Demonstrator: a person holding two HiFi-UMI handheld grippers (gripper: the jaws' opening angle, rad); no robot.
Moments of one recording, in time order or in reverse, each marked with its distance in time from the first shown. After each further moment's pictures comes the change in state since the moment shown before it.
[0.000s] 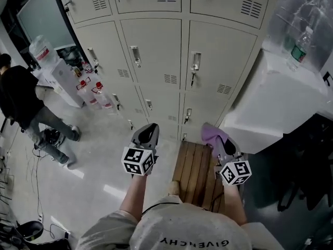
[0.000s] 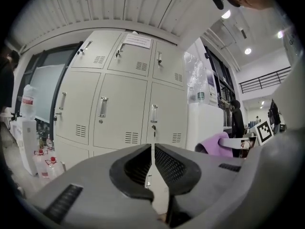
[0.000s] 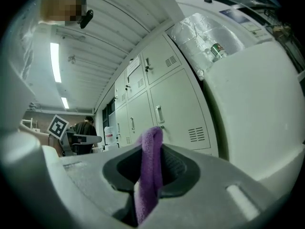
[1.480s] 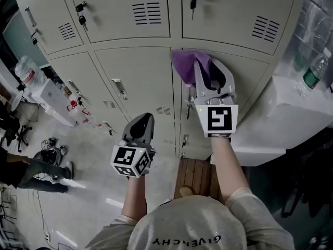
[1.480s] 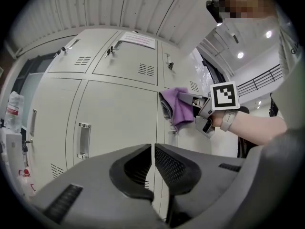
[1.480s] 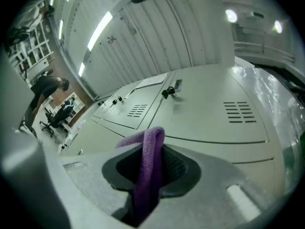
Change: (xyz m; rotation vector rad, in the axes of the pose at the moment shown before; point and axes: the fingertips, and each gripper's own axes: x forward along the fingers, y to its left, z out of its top) left arm 0.158 0.063 0.133 0.054 -0.152 -0.045; right arm 0.285 0.028 0.296 -0.660 -0.425 -0.107
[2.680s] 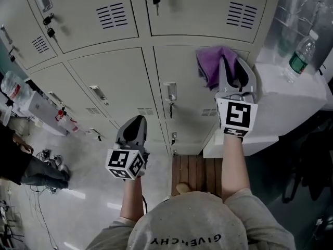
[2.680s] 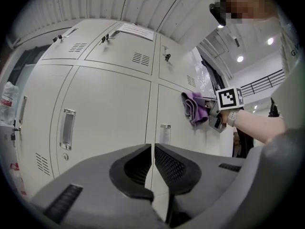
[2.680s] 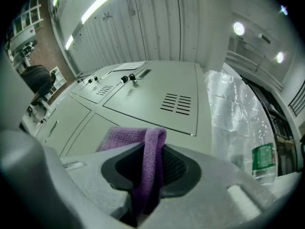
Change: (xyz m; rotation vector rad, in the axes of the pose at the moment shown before) left arm 0.029 -0.025 -0.023 -0.037 0.029 -0.060; right arm -0.061 -0.124 -0.039 -0.103 0.173 -0.258
